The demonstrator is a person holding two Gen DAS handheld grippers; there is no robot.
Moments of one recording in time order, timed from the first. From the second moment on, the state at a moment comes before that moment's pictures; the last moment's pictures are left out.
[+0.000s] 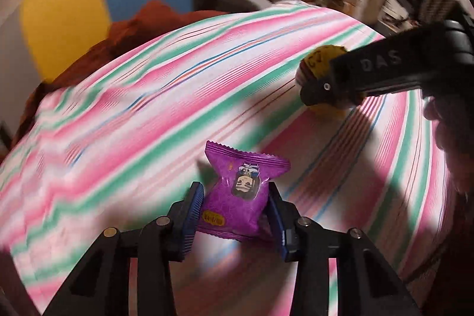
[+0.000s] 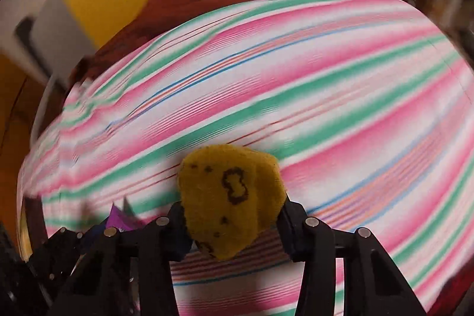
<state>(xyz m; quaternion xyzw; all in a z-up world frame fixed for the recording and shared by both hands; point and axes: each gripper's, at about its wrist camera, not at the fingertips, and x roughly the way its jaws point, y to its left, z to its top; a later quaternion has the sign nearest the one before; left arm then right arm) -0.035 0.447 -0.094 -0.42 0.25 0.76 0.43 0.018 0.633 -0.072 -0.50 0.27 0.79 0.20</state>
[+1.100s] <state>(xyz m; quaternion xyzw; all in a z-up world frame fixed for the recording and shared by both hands) -0.005 0.326 -0.033 -0.38 0.13 0.85 0.35 -0.029 0.537 -0.088 -0.53 0.12 0.84 0.05</state>
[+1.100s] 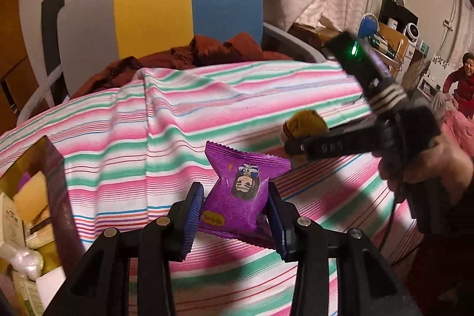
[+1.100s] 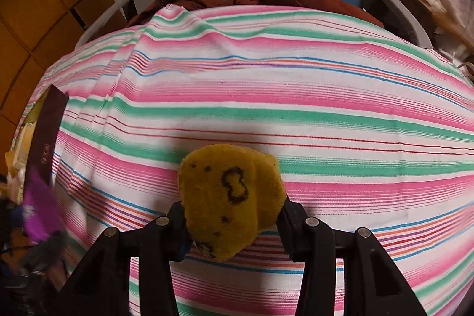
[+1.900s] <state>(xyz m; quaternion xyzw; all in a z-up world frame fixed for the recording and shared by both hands) -0.009 0.231 -0.010 -0.37 0.09 0.88 0.30 -0.039 0.491 -0.093 -0.57 0.06 0.82 0.06</state>
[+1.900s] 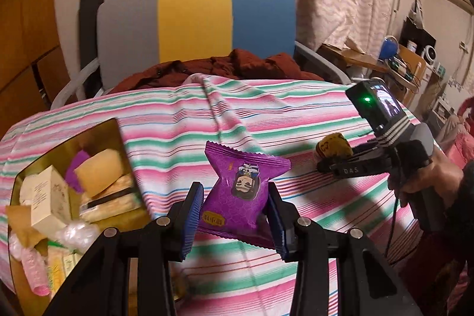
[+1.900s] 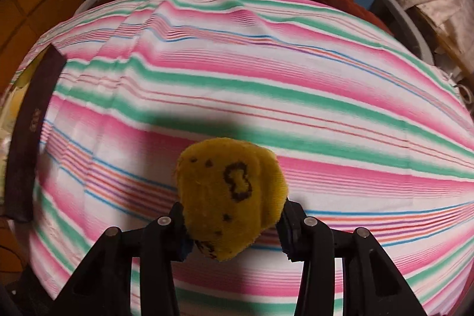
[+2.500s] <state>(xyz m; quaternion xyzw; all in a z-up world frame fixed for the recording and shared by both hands) -0.039 0.089 -0.010 -0.38 0.00 0.91 0.18 -0.046 0.353 -0.033 -0.50 0.07 0.86 -0.05</state>
